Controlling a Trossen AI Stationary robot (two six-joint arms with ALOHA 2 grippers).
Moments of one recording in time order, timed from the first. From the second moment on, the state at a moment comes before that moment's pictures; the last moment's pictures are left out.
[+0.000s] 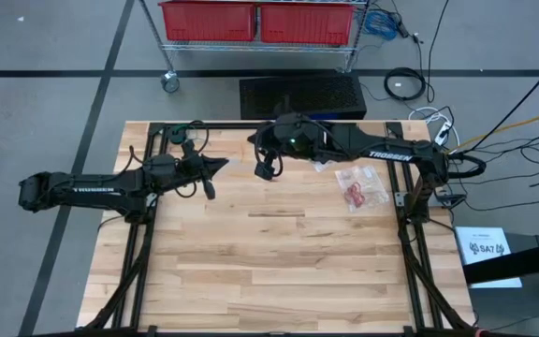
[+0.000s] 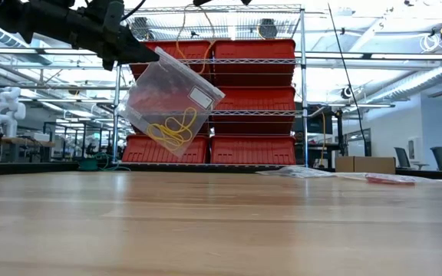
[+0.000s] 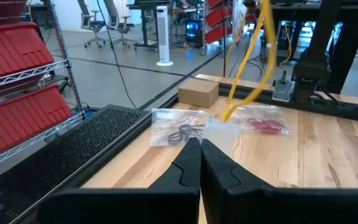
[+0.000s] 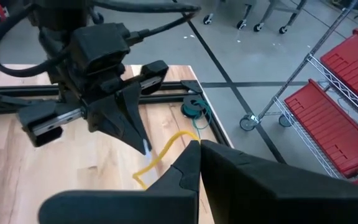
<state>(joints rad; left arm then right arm) 0.20 0.79 0.41 0.27 -0.24 -0.02 -0.08 1.80 1.94 -0.59 0.31 -0.08</state>
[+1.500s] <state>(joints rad) 0.20 0.79 0.41 0.27 -0.24 -0.02 -0.08 1.88 1.94 -0.70 0.50 -0.07</state>
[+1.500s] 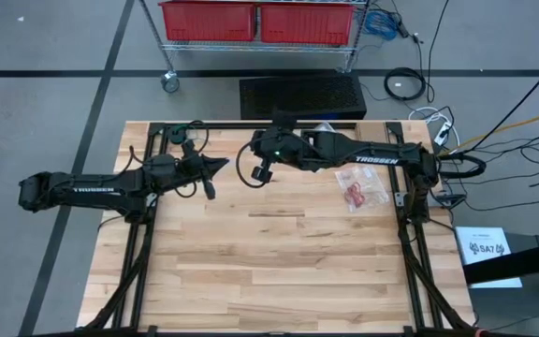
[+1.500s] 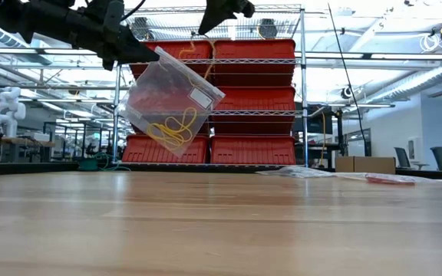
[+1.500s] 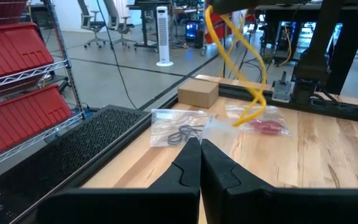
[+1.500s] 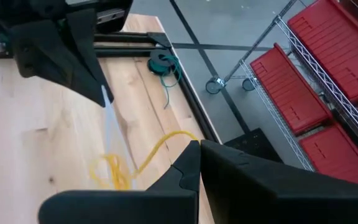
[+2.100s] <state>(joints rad) 0.20 0.79 0.41 0.28 -0.24 -0.02 -0.08 1.90 1.94 -0.70 0.46 -0.07</state>
